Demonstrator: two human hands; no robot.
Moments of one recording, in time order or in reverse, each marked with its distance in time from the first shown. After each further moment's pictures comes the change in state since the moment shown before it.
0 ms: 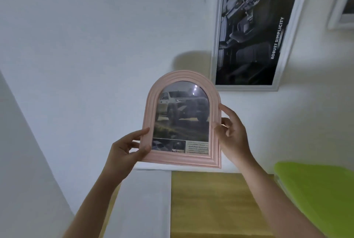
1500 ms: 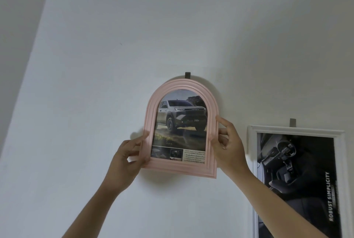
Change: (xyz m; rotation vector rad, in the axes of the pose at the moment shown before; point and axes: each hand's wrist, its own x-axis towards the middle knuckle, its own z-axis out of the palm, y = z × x) left_hand 0.264 0.143 -0.090 0.065 0.248 0.608; right_hand 0.280 -0.159 0.085 -0.011 0.096 -0.576
